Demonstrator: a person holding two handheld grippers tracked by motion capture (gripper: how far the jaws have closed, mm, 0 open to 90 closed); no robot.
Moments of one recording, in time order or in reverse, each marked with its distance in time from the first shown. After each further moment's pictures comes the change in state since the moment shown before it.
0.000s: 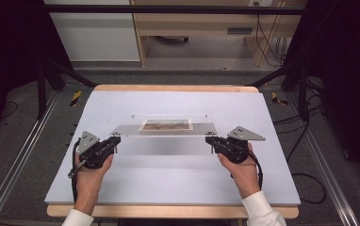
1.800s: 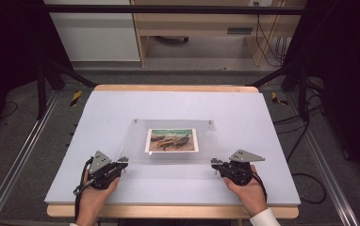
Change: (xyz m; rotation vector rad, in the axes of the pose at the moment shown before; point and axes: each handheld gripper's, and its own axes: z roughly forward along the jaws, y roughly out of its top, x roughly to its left) left arm -0.022 -0.052 -0.009 0.192 -0.081 0.062; right arm 0.001 -0.067 -0.020 0.193 0.005 0.010
